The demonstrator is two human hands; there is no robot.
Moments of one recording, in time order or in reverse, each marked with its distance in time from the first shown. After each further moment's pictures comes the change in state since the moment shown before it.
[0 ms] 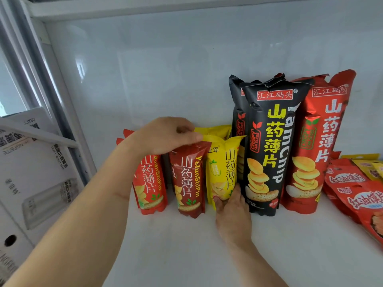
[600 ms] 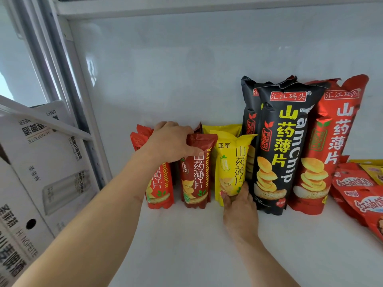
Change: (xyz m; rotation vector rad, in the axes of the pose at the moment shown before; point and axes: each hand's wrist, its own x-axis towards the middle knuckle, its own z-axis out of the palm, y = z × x) left_hand -0.009 -0.015 0.019 0.341 0.084 -0.098; right_hand -0.002 -0.002 -0.001 0.023 0.004 0.016
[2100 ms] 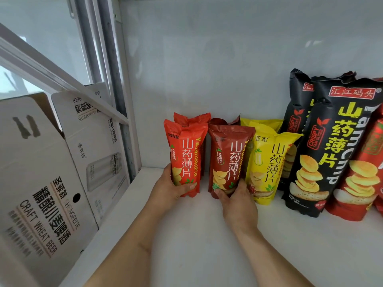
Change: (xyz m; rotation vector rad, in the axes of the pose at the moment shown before) left_hand -0.095 -0.087 0.141 -1.094 0.096 -0.484; right_hand -0.028 -0.045 0.059 0.028 -0.049 -0.150
